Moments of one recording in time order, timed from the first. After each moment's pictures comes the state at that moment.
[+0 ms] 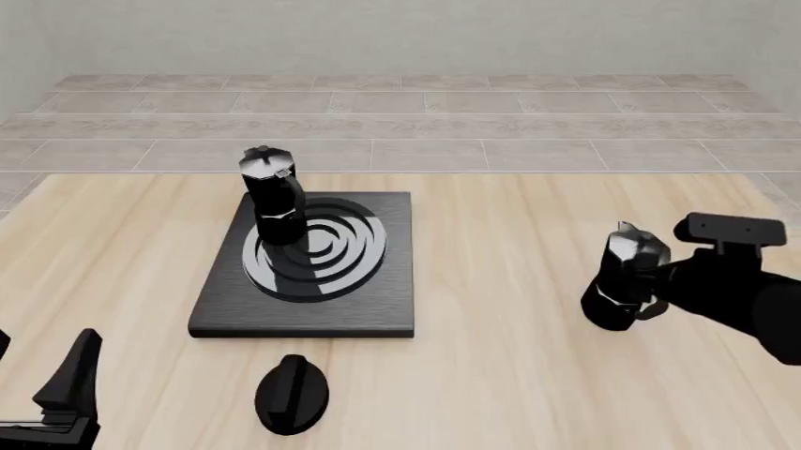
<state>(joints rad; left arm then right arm) 0.02 0.01 0.00 0.00 0.07 -0.06 1.25 -0.55 0.05 0.05</state>
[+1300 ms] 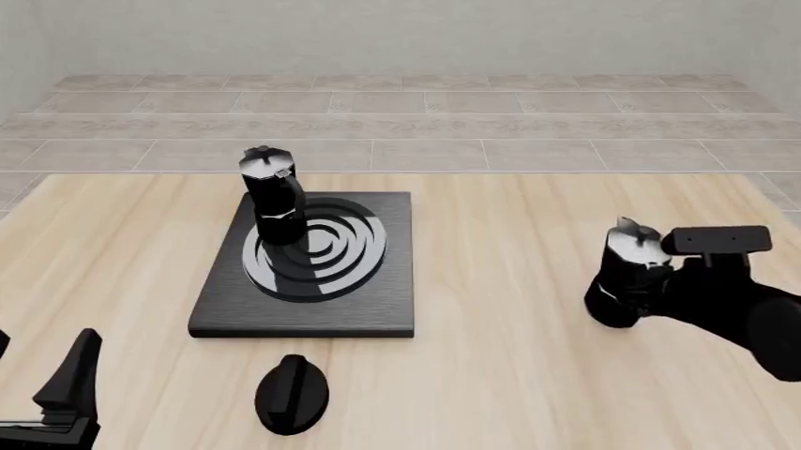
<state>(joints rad) 0.02 0.01 0.00 0.00 0.08 -0.04 1.24 -0.50 0.01 -0.06</state>
